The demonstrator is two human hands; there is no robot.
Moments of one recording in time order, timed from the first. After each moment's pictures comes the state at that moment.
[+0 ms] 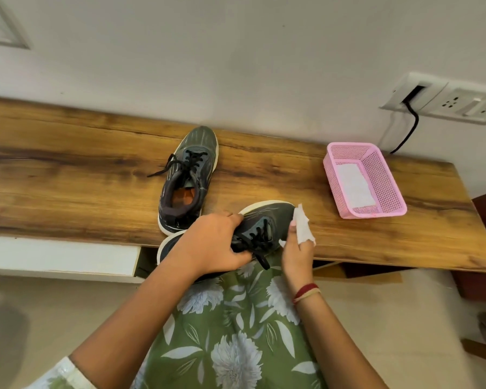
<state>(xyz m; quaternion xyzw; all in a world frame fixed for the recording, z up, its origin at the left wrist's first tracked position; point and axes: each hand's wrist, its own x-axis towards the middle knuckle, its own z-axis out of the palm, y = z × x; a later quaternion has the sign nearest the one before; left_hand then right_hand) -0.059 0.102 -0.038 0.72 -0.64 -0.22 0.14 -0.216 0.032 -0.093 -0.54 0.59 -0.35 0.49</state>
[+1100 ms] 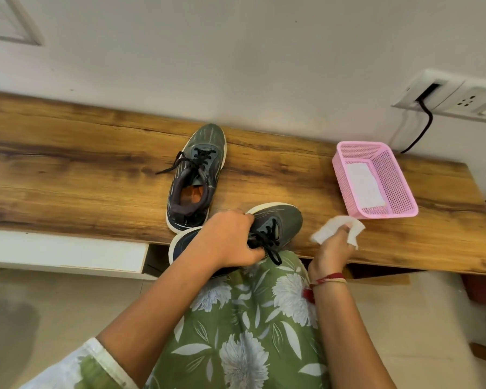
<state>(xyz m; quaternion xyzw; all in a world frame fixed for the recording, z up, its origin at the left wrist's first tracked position) -0.064 0.088 -0.040 0.72 -0.64 -0.24 0.08 -0.227 -0.007 -0.083 -0.17 0.68 -0.52 0.49</state>
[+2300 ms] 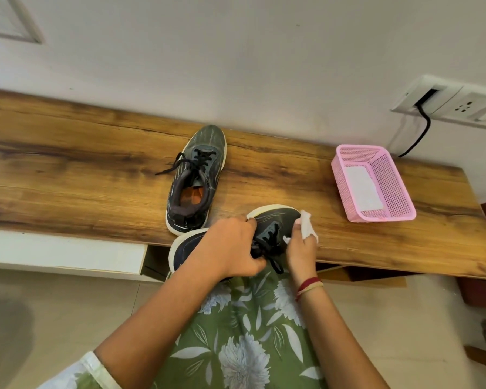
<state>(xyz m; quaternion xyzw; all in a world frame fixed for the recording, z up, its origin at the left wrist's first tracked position) -0.072 0.094 -0.047 0.72 -0.66 -0.18 0.11 -0.205 0.020 -0.096 -0.50 0.63 -0.33 0.50</state>
